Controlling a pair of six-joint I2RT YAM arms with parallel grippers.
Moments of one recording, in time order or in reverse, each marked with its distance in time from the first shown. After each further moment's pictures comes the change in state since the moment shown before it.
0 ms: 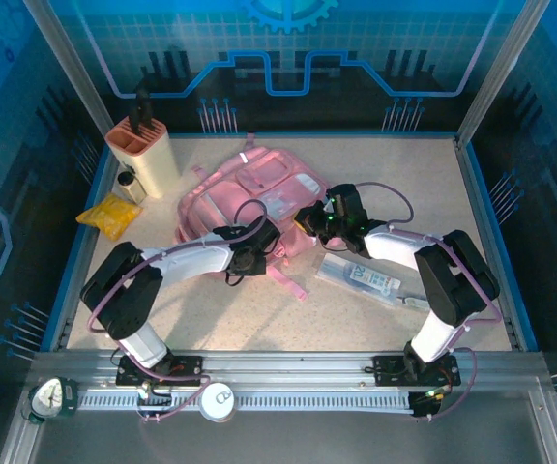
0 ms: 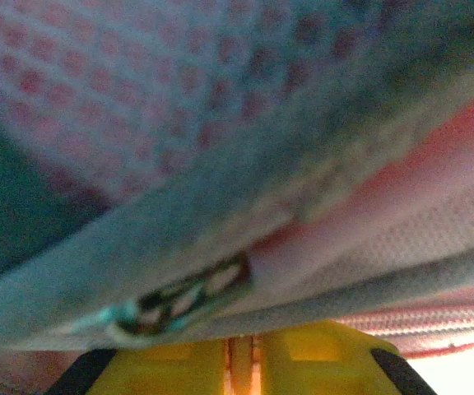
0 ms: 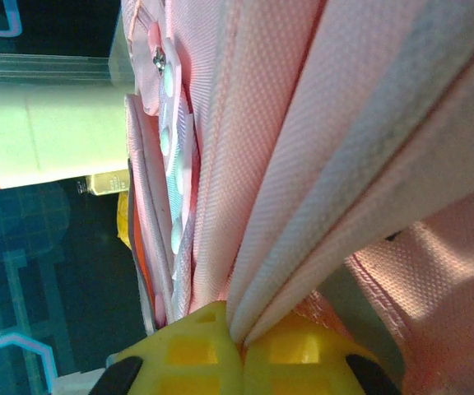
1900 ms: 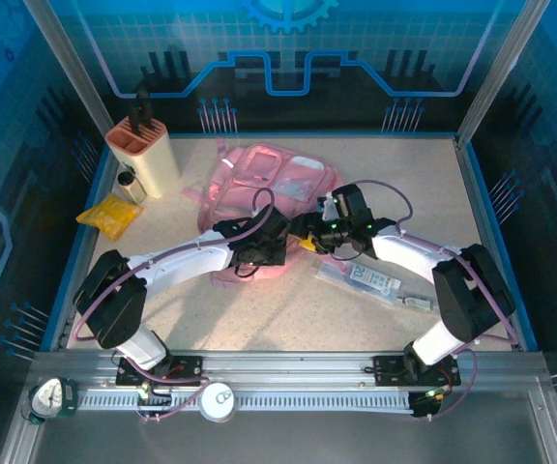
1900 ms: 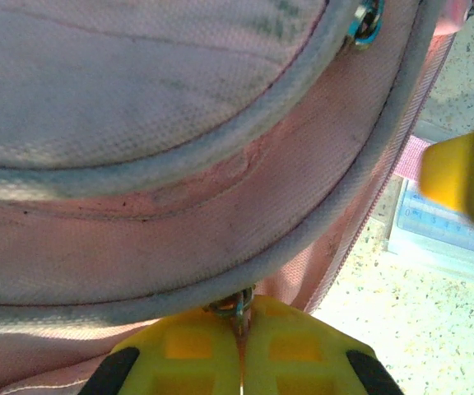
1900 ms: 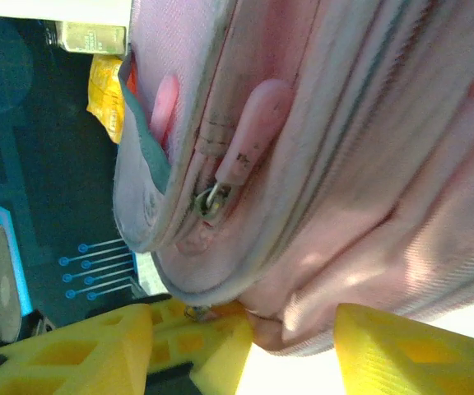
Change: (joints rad) left arm -0.072 -0.069 0.123 0.042 0.128 0.065; right arm 0.014 -0.105 0.014 -0.274 -0.208 -0.251
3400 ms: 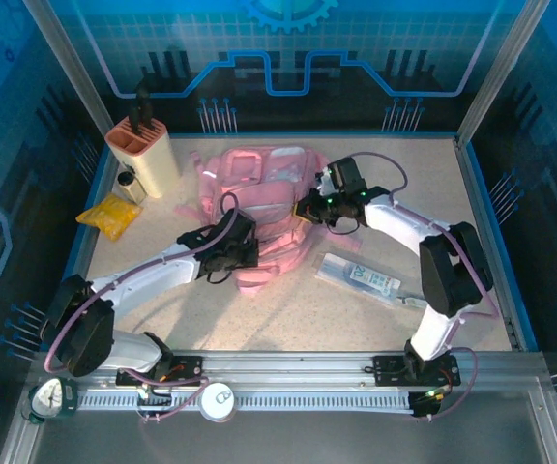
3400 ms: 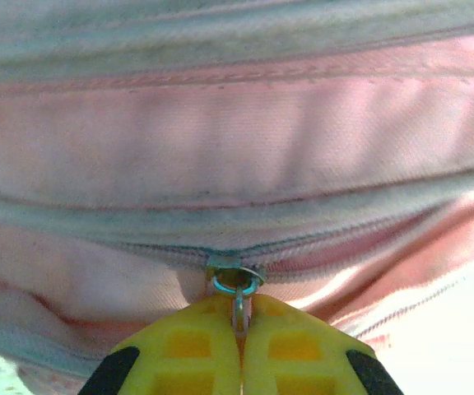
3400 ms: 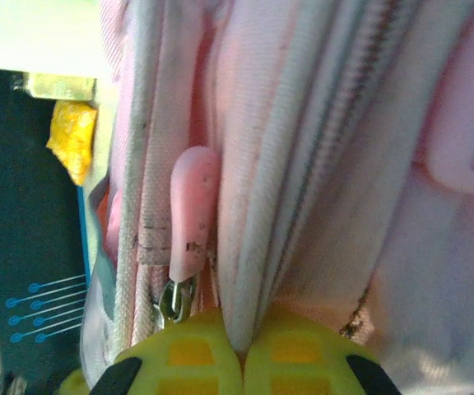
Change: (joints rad) left arm 0.112 -0.211 -0.218 0.089 0.051 0.040; right arm -0.081 0.192 0.355 -0.282 0.073 -0.219
